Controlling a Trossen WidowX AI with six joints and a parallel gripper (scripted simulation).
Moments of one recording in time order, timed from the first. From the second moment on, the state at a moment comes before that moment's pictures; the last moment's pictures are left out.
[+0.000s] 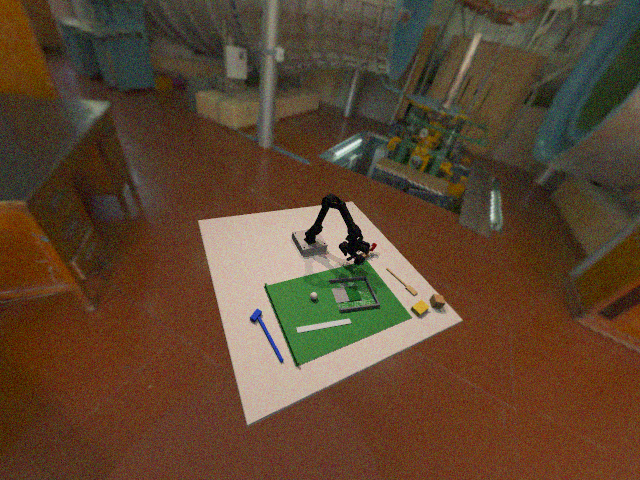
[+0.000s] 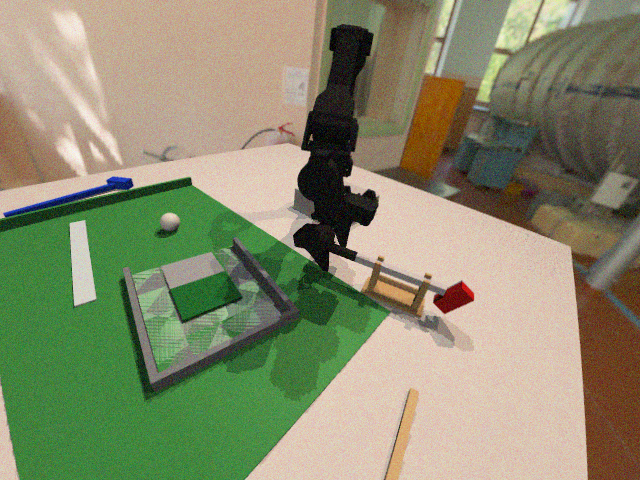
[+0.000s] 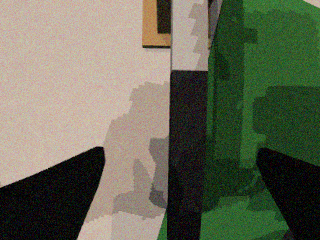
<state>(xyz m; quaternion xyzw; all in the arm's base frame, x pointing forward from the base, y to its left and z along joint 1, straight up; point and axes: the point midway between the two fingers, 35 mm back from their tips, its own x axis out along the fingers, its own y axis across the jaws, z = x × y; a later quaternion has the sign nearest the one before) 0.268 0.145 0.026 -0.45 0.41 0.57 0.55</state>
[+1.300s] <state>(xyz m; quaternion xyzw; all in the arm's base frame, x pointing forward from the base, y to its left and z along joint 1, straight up) 0.268 0.144 0.050 -0.45 0.42 0.57 0.54</state>
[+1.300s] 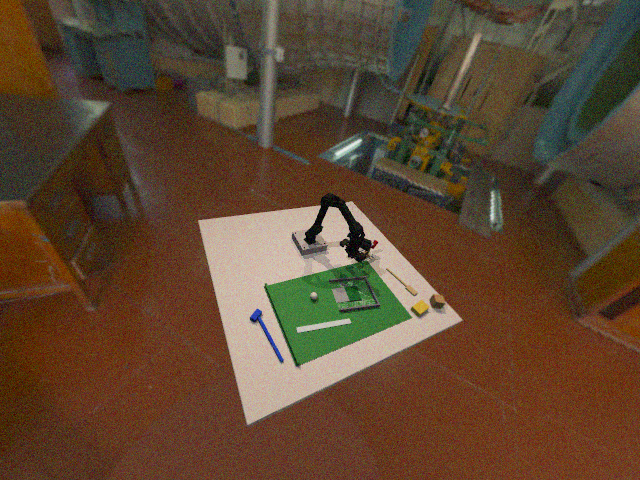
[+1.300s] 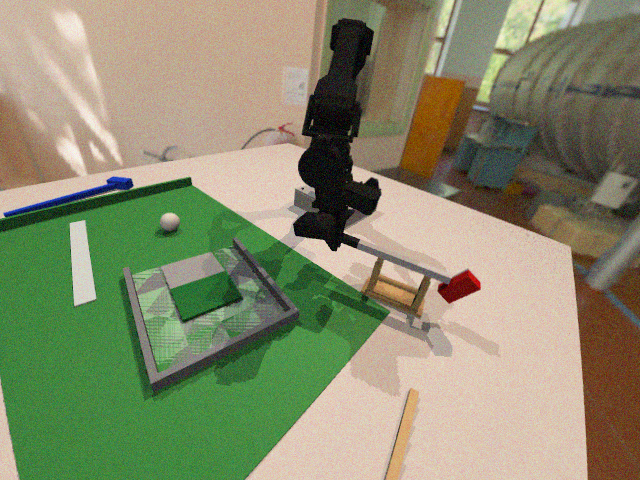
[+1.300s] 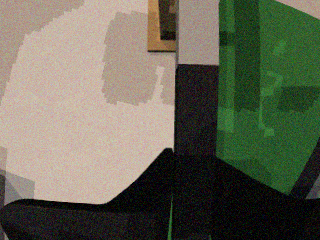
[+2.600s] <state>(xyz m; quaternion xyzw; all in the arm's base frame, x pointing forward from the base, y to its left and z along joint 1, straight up) 0.289 0.012 0.113 -0.30 0.56 0.36 0.67</state>
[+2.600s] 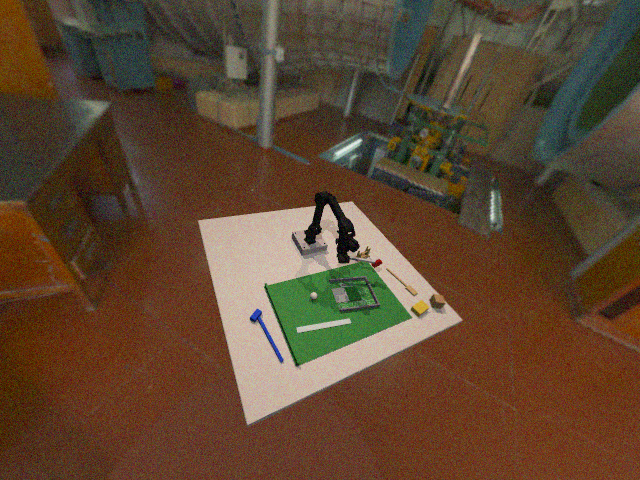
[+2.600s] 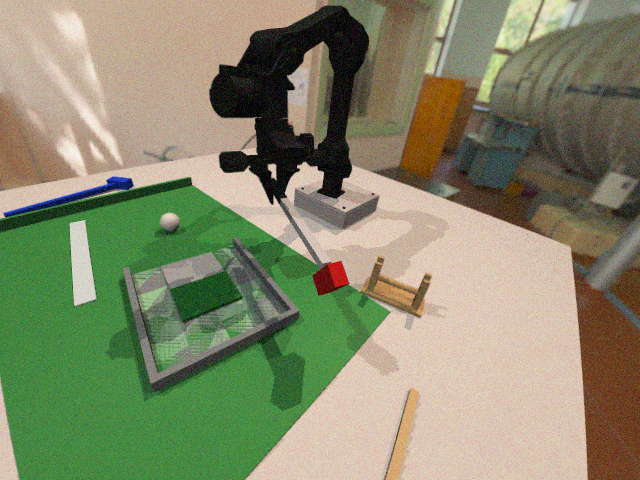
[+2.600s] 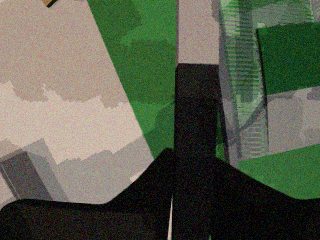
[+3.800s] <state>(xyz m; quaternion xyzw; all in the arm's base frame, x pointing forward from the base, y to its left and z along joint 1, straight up) 0.214 -0.157 0.124 0.00 0.69 0.01 0.73</state>
